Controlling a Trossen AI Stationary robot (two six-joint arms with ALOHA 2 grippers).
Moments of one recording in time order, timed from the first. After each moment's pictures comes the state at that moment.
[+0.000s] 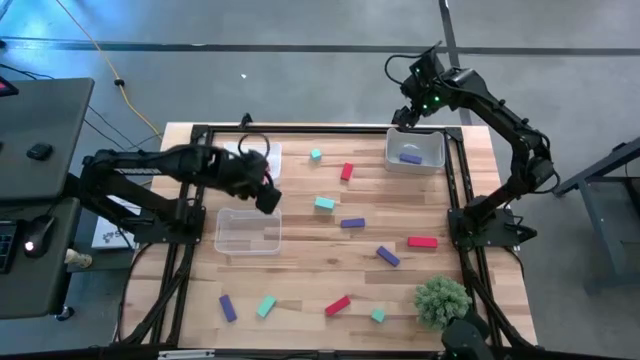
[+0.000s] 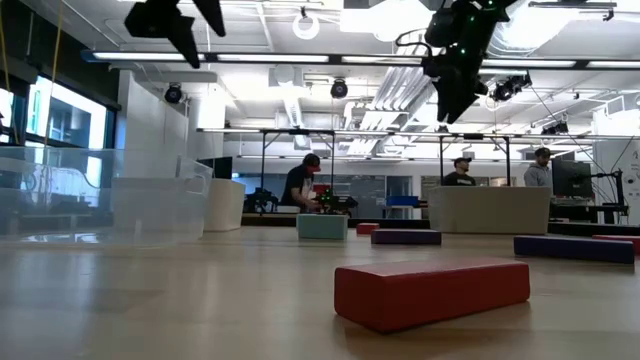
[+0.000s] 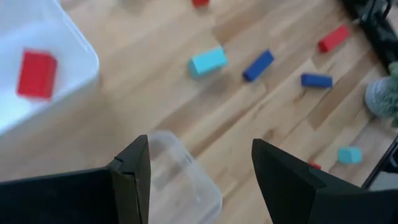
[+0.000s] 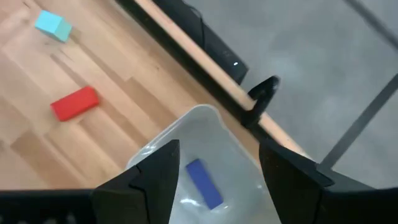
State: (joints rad) left arm 0.10 1.26 1.32 -1.10 -0.17 -0.94; right arm -0.92 1.52 1.54 -1.11 -0.01 -0.15
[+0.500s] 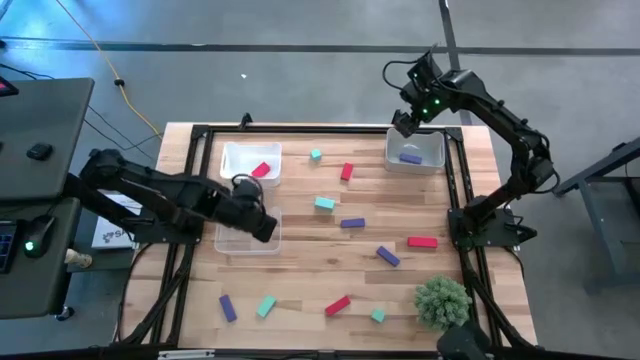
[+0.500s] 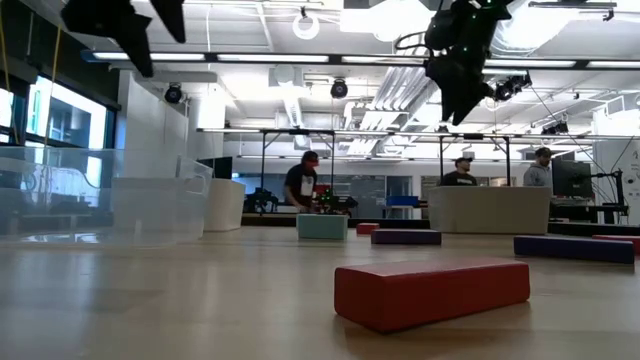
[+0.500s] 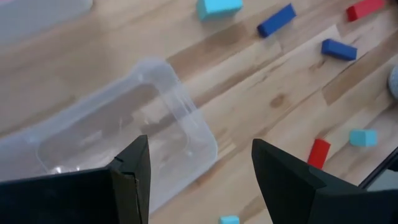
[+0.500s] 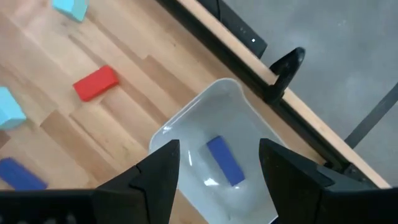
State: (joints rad) left arm -0.19 1.27 1.20 -1.10 -0.28 -1.33; right arm -0.89 1.52 1.54 -1.20 -0.04 -0.09
